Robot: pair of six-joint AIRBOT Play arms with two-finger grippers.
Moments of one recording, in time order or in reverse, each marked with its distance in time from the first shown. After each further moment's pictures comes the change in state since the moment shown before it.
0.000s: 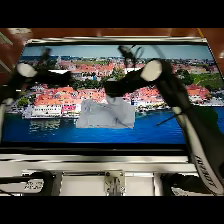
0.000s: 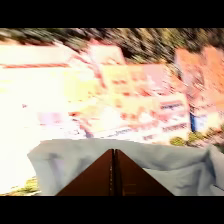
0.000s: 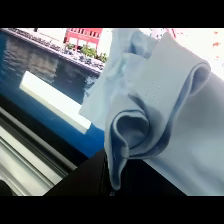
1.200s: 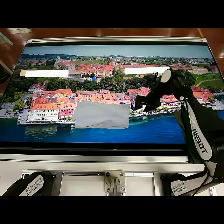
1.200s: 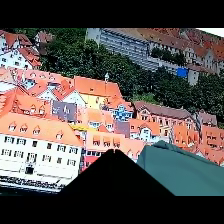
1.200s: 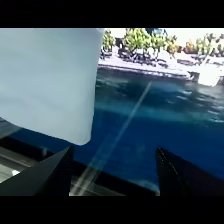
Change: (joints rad) left arm 0.312 0.468 -0.020 0.206 -0.220 -0.001; right arm -0.384 -0.189 -0.153 -0.061 0.317 -0.131
